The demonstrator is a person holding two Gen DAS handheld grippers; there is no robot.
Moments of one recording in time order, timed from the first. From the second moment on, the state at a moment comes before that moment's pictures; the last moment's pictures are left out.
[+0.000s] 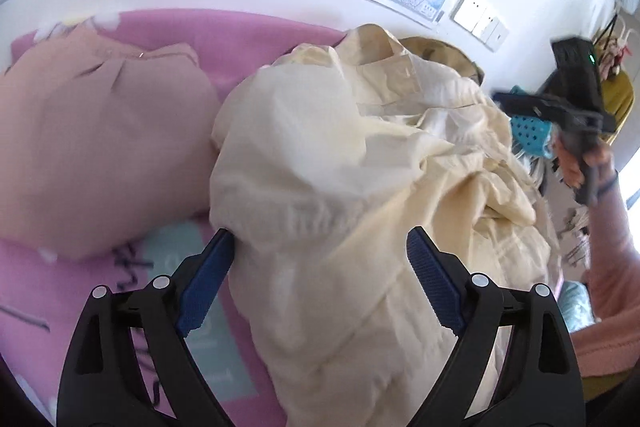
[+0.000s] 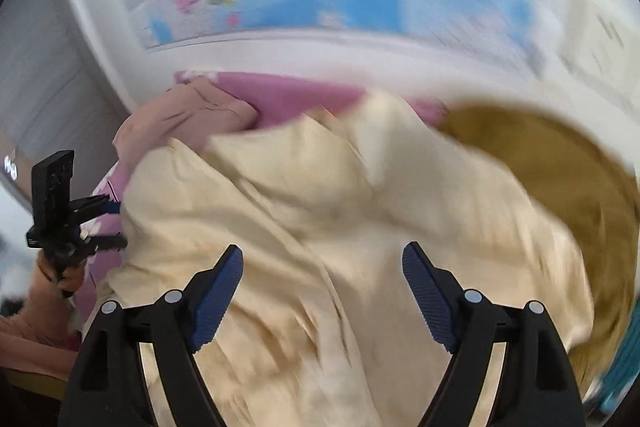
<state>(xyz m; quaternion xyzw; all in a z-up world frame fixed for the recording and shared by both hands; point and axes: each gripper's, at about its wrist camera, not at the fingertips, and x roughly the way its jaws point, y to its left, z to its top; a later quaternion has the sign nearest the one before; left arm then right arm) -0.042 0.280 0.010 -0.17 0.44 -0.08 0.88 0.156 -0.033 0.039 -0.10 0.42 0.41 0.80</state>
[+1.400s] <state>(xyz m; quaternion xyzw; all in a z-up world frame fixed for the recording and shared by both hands) 0.050 0.292 -0.011 -0.10 0.46 0.07 0.88 0.174 -0.096 -0.037 -0.03 0.43 0.34 0.83</state>
